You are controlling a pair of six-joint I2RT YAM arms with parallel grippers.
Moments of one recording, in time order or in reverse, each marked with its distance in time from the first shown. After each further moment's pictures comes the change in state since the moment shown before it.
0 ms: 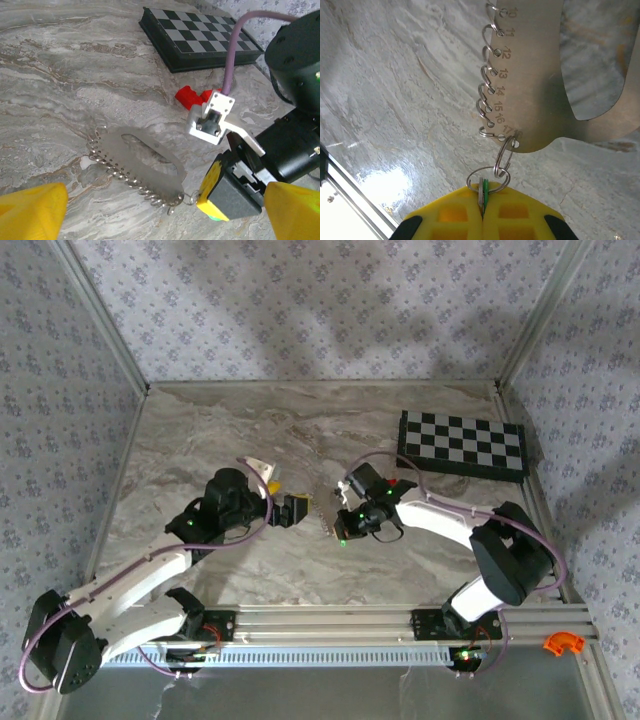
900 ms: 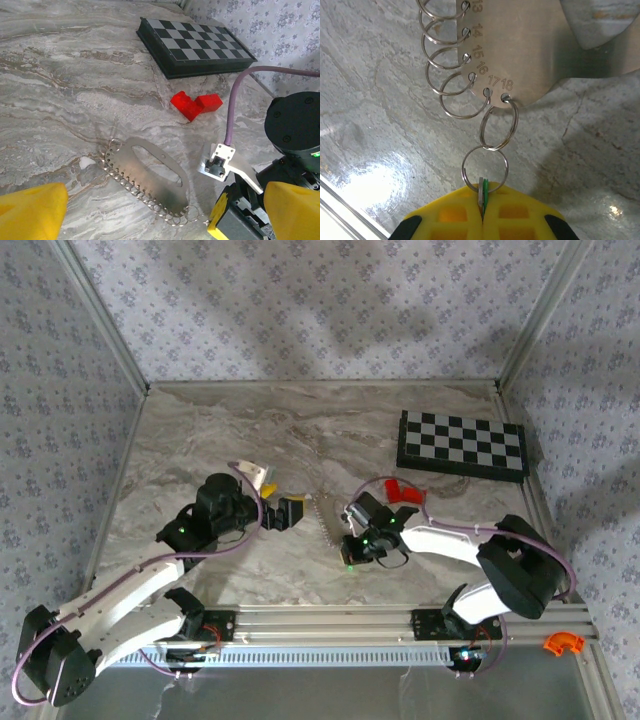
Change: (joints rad) left arm 0.000 -0.083 -0.026 -0.024 -0.001 -0.008; right arm 0.111 -0.089 -0.209 0.097 0.083 0.152
